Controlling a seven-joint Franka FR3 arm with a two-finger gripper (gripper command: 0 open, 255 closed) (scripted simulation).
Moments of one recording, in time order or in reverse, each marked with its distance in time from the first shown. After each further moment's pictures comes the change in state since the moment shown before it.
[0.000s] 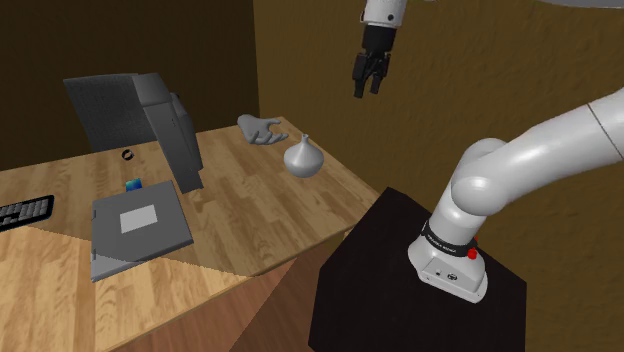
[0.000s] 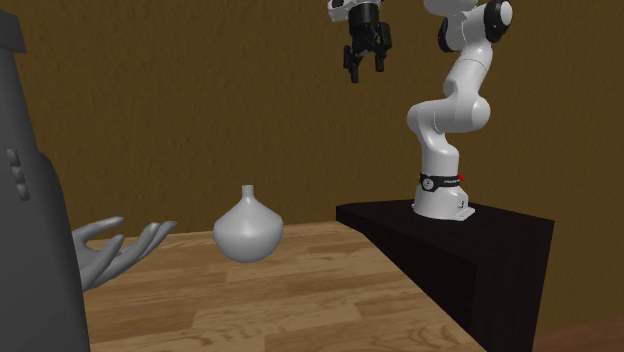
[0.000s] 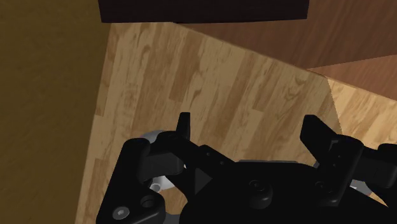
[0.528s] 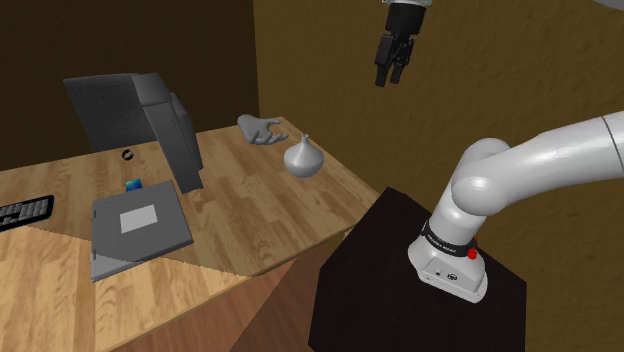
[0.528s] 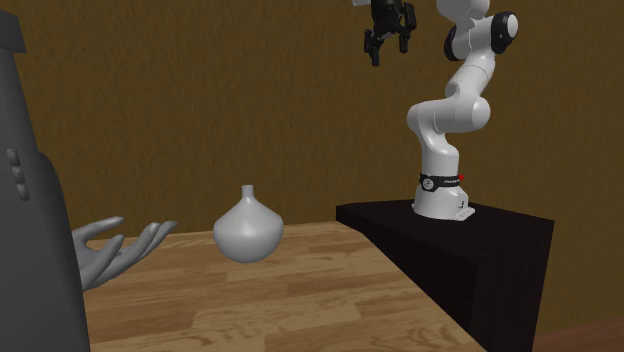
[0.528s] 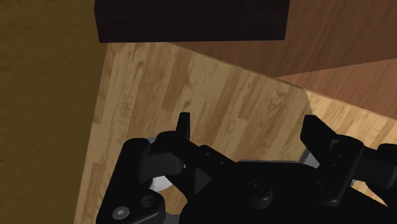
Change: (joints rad) arm 0.007 -0.158 0.028 0.024 0.026 -0.166 0.035
